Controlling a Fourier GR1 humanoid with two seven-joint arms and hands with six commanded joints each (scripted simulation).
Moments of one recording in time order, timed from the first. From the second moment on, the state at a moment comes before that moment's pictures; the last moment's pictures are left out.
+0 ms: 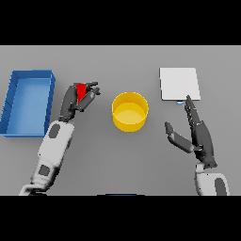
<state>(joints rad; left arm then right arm) -0.56 0.00 0.06 -0.82 -0.19 0.13 -0.23 0.11 -0.08 0.09 -1.73 0.15 0.01 -0.09</state>
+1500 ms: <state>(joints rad) -0.77 0.26 -0.44 -1.08 -0.58 -0.10 0.13 0.13 -0.09 0.12 -1.75 0.21 0.00 -0.10</state>
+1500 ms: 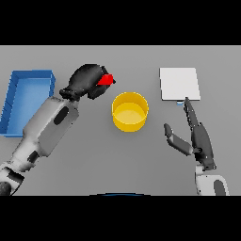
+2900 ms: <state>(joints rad) -1.23 0.27 -1.07 -0.82 -1.22 -0.35 -0.15 0.13 -0.05 0.10 -1.74 0.19 -0.03 -0.10</state>
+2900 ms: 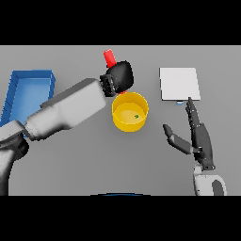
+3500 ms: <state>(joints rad) -1.50 0.26 -1.15 -0.72 -1.36 -0.29 -0.26 0.14 -0.04 0.11 -1.74 0.22 -0.04 -0.12</state>
